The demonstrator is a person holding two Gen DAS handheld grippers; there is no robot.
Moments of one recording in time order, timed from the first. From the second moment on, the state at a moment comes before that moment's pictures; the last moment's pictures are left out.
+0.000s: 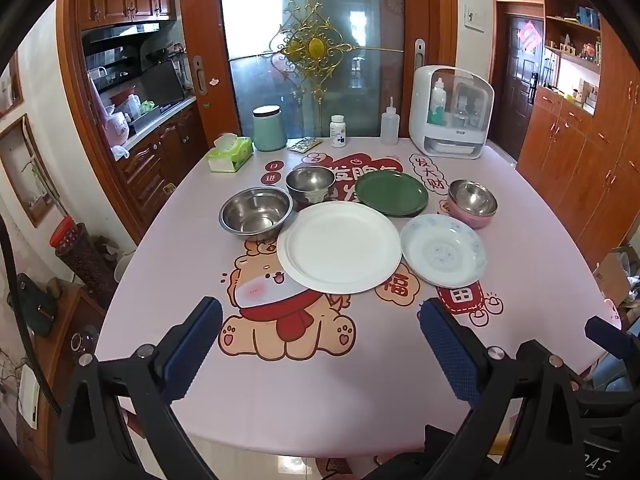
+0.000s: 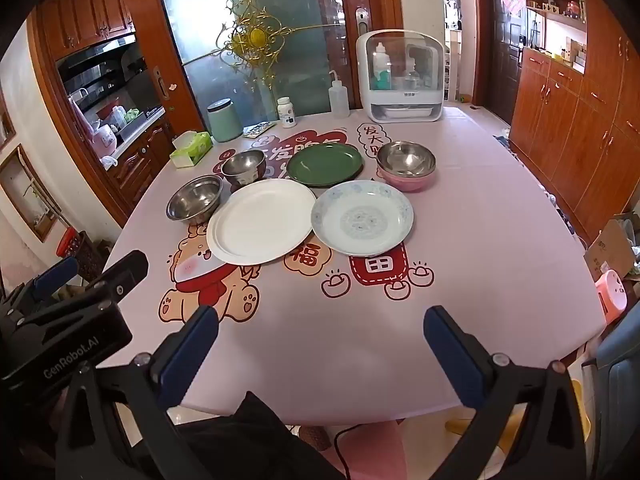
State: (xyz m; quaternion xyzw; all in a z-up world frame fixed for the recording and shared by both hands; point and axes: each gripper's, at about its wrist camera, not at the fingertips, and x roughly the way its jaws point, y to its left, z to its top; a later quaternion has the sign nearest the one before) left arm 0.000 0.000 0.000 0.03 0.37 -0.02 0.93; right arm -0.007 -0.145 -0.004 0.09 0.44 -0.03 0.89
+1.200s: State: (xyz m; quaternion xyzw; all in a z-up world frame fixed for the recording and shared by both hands) left arm -0.002 -0.003 -0.002 0.03 0.38 -0.03 0.93; right arm -0.007 -0.142 -0.004 0.09 0.45 -0.02 0.89
